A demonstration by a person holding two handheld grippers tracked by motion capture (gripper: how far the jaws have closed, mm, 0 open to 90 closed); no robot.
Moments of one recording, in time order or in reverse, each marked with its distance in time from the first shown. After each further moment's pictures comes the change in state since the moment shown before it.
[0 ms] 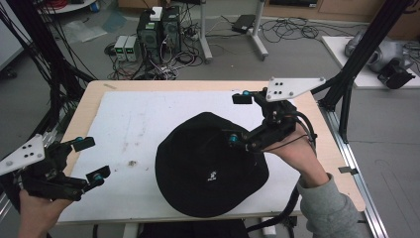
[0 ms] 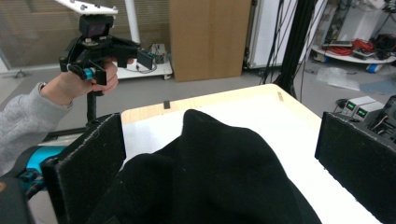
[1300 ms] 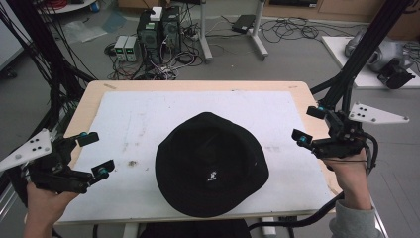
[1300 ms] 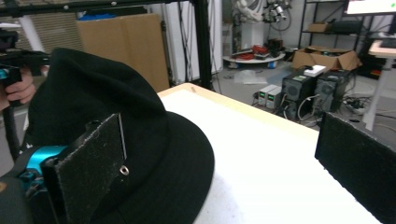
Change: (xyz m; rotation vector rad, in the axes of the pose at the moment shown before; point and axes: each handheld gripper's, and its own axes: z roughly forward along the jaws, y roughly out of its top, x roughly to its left) left arm 0.007 0.000 0.011 -0.003 0.006 0.007; right arm -0.031 -0.097 -0.125 -0.141 -0.342 0.174
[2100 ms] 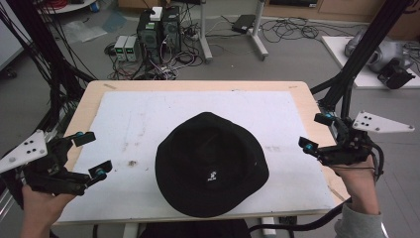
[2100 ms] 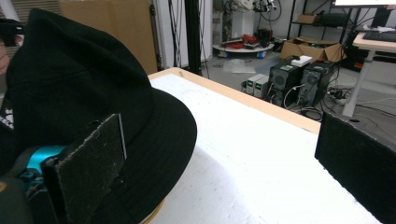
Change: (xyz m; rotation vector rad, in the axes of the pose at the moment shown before) left arm -0.005 0.005 -0.007 -0.010 0.020 0.032; right arm -0.008 -0.016 -0.016 0.048 -0.045 -0.038
